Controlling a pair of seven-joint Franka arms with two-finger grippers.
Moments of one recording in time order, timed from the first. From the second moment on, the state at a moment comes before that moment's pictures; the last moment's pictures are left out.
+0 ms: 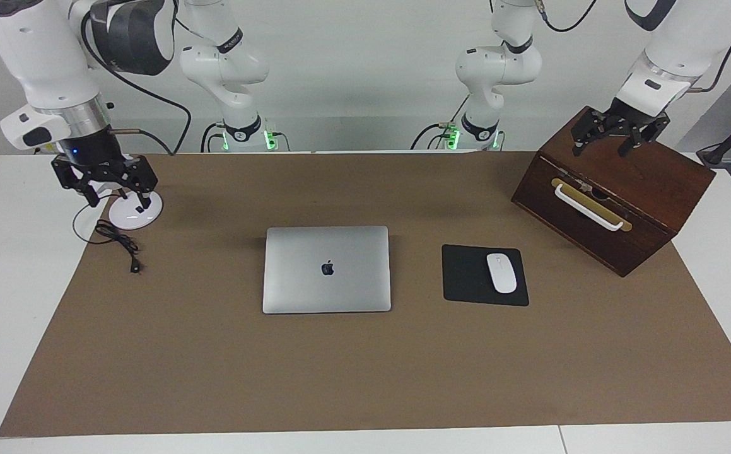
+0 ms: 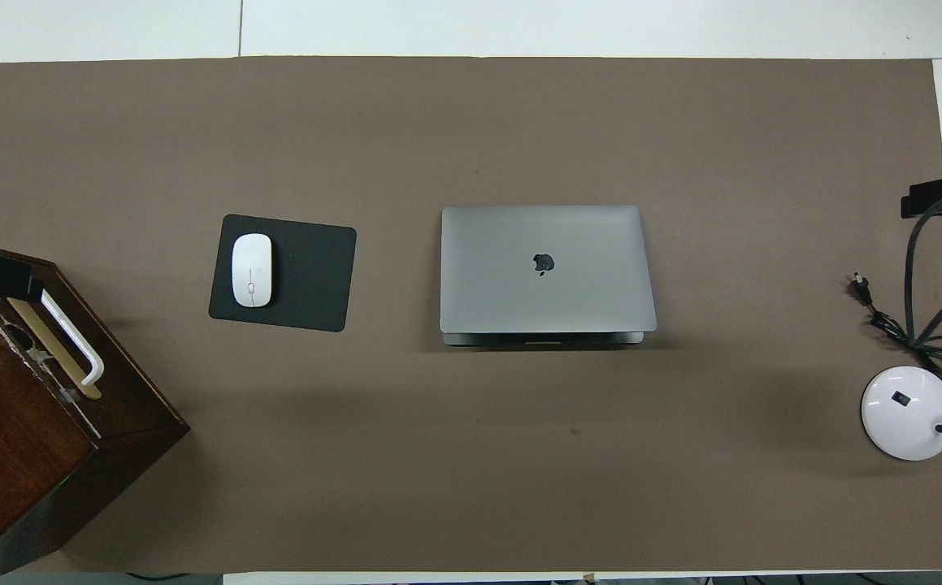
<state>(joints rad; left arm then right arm) -0.06 -0.06 0.05 -1.59 0.00 1.46 0.09 -0.04 -0.02 -0.05 -1.75 -0.03 1.91 -0.05</state>
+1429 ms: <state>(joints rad) -0.14 -0.19 0.03 -1.95 -0.06 1.94 0.09 -0.04 -0.13 -0.05 -2.10 0.31 2.32 -0.13</state>
